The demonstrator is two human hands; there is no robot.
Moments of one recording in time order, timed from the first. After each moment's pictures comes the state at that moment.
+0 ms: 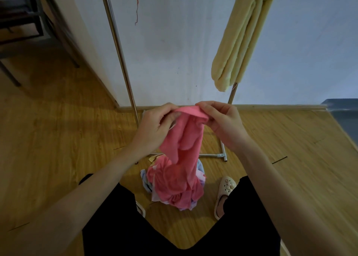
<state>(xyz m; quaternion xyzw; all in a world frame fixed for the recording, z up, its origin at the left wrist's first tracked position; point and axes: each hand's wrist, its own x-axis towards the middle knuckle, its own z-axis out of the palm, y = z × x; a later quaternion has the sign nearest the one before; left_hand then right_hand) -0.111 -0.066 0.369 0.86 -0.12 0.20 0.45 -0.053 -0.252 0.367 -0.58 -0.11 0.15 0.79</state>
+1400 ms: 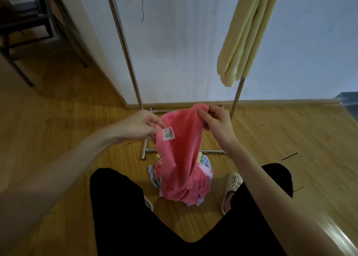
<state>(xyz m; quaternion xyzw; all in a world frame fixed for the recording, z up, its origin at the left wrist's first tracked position) -0.115 -0.016 0.389 0.87 0.03 -0.22 0.44 -0.053 -0.231 0.328 -0.73 -0.11 0.03 0.67</state>
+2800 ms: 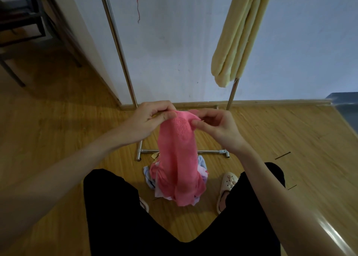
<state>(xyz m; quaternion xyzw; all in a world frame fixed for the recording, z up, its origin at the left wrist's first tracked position) -0.111 -0.040 0.386 0.87 -0.21 0.05 0.45 -0.066 -0.261 0.344 -0.67 -0.27 0.11 0.68</state>
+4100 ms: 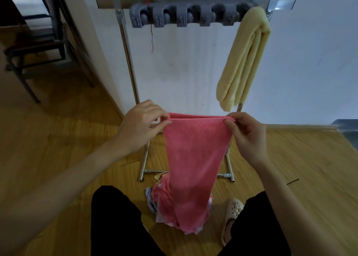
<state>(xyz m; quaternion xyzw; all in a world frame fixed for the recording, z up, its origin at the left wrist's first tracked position) -0.096 -0.011 0.405 0.92 -0.20 0.30 0.14 -0.046 -0.286 0.373 -0.76 -0.23 -0.18 0.58</state>
